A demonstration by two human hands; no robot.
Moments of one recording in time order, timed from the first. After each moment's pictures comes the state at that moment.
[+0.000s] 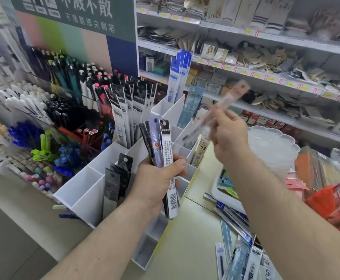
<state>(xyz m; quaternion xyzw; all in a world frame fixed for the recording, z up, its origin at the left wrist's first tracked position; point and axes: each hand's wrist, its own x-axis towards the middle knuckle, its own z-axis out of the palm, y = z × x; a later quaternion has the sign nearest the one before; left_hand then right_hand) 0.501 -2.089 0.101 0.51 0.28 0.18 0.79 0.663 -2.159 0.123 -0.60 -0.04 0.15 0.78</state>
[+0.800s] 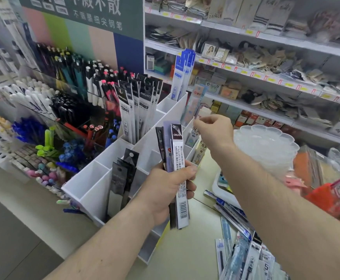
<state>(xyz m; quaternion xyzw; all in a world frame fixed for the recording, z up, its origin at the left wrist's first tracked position) 0.485 -2.095 0.103 0.50 0.24 0.08 0.83 0.661 -2.135 0.108 -0.84 -0.11 0.05 0.52</state>
